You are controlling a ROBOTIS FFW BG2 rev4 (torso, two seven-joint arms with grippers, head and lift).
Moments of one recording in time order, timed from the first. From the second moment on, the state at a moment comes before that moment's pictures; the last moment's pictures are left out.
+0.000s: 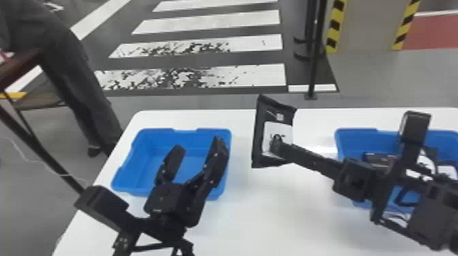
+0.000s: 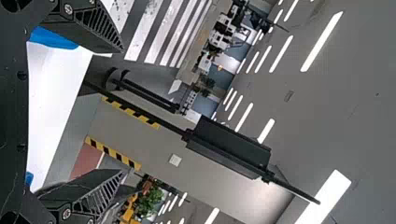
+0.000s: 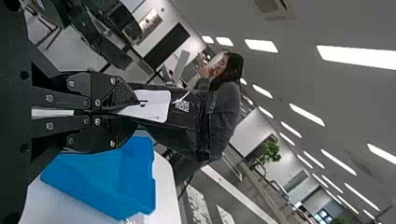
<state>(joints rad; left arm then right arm) 0.62 0.06 -0.09 -2.27 0.48 -0.03 -0.07 0.06 -0.31 0.16 -1.96 -1.00 0.74 0.51</state>
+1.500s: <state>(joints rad) 0.56 0.06 -0.08 -2.28 0.47 0.14 -0.17 -0.10 -0.34 0.34 -1.82 -1.11 0.76 0.52</state>
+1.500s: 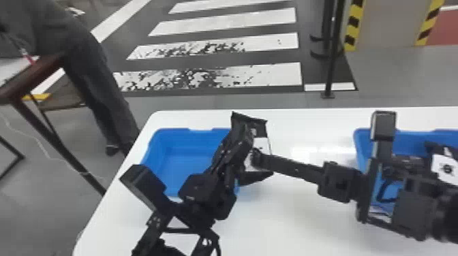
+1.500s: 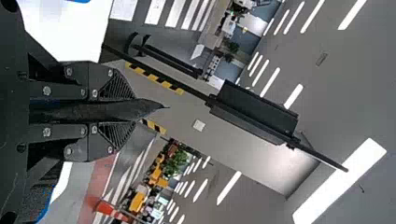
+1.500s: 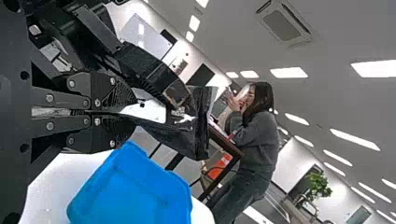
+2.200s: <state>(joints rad) 0.48 0.05 -0.01 -2.18 0.33 0.00 0.01 -0.09 -0.33 0.30 -1.81 -1.07 0.64 0.54</state>
